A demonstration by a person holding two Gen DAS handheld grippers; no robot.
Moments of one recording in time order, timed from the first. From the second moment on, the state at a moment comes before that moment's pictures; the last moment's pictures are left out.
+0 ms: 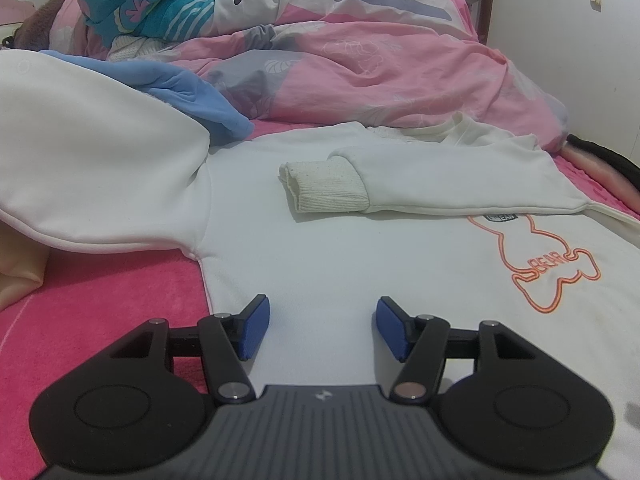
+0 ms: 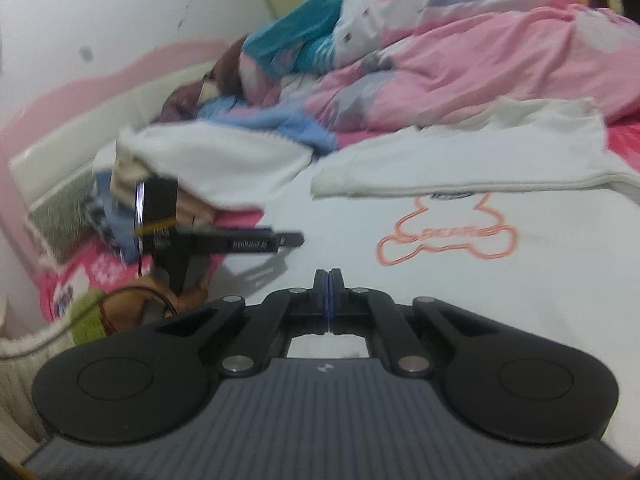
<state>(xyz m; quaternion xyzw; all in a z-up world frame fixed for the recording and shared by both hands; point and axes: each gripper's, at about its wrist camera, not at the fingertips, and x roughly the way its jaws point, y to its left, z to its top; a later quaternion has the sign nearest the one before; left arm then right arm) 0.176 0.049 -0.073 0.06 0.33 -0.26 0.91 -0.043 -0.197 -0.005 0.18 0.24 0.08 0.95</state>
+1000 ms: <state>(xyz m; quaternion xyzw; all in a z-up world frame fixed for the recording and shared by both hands) 0.174 0.049 -0.074 0.06 0.32 -0.25 0.91 -0.431 -0.358 -0.020 0.52 -0.03 -0.38 0.76</state>
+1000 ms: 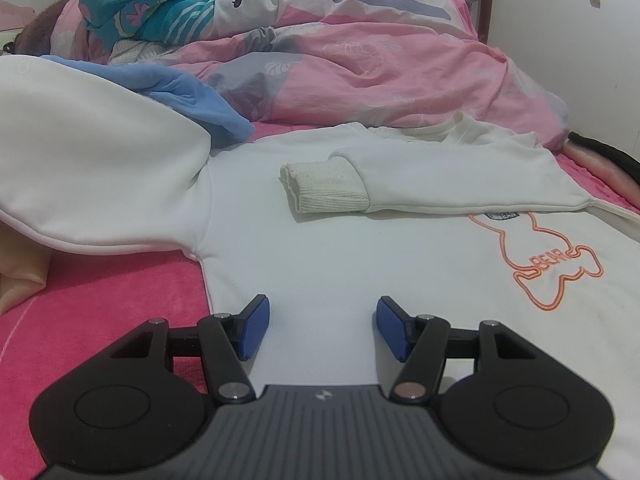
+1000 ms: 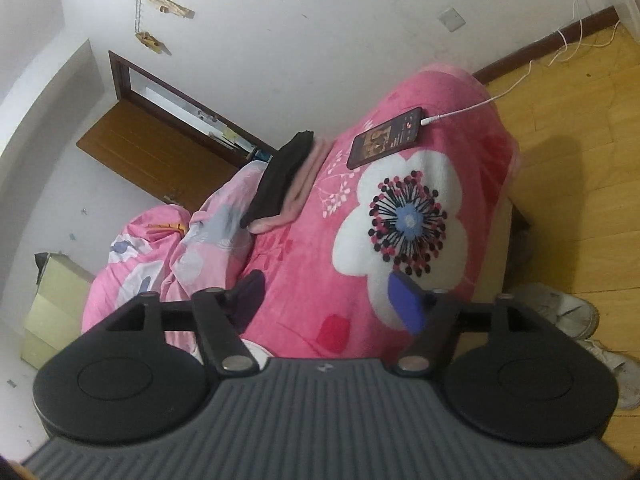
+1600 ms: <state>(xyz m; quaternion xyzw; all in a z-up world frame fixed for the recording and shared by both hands) 0.174 0.052 -0.074 0.05 0.32 -0.26 0.91 -0.344 -0.349 -0.008 0.28 0.14 -0.56 0.76</state>
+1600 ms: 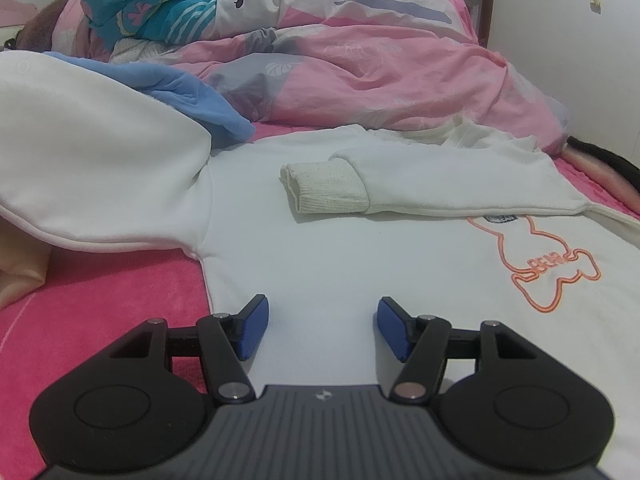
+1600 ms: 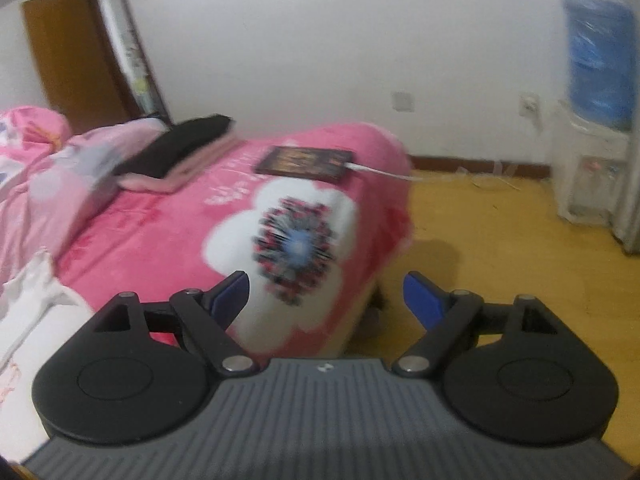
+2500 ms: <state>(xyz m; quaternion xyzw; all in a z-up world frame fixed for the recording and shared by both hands) 0.265 0.031 -0.041 -0.06 0.39 -0.18 0.90 -0.003 -0.400 -0.021 0.33 0.20 -0.09 0.92</state>
